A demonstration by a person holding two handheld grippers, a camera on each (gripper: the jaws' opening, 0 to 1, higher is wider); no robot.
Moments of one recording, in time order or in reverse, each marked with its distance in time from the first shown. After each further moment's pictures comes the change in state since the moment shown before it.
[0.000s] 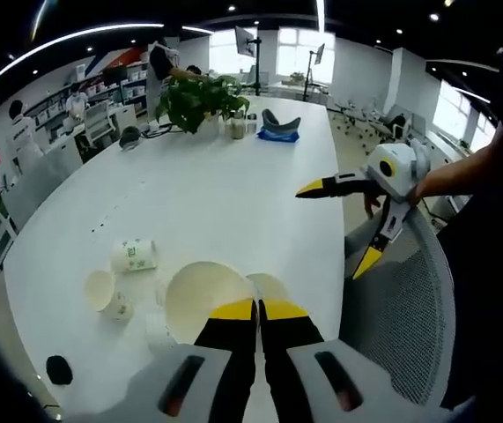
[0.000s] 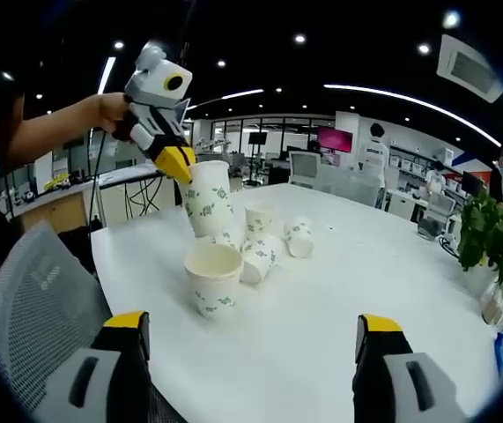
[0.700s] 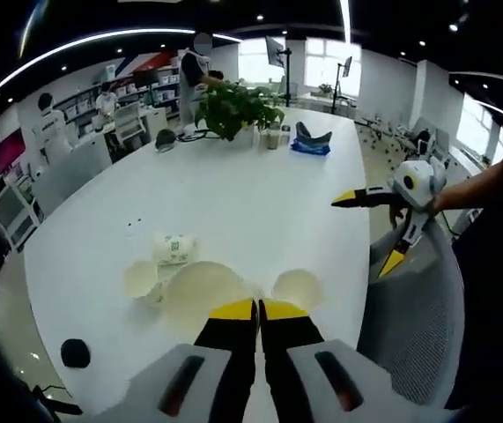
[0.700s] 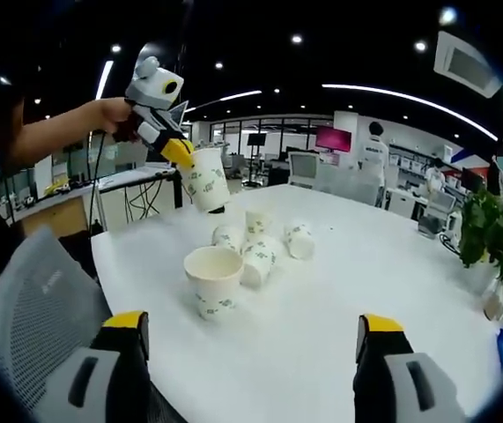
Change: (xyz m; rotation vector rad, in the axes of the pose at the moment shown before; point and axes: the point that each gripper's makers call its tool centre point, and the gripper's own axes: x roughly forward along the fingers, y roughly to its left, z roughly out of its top) left arm -0.037 0.034 0.001 -0.060 -0.059 0.122; right arm -0.001 -0.001 0.003 0.017 -0.014 0.002
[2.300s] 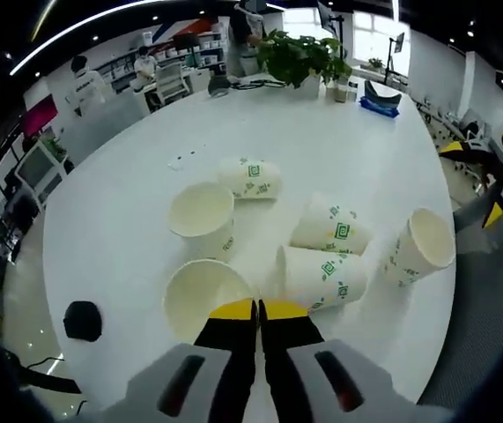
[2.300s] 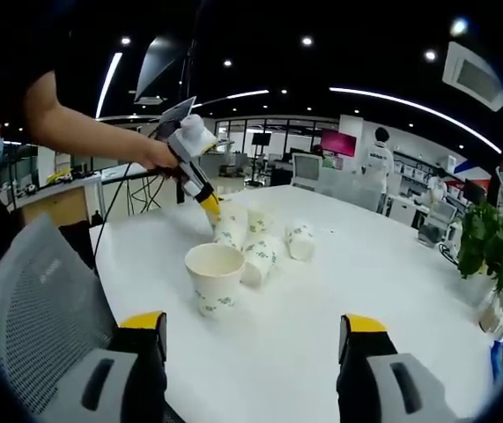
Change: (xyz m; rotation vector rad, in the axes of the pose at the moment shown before) left arm 0.059 0.128 -0.099 -0.105 0.153 0.225; right arm 0.000 0.002 -0.002 -0.051 0.010 -0.001
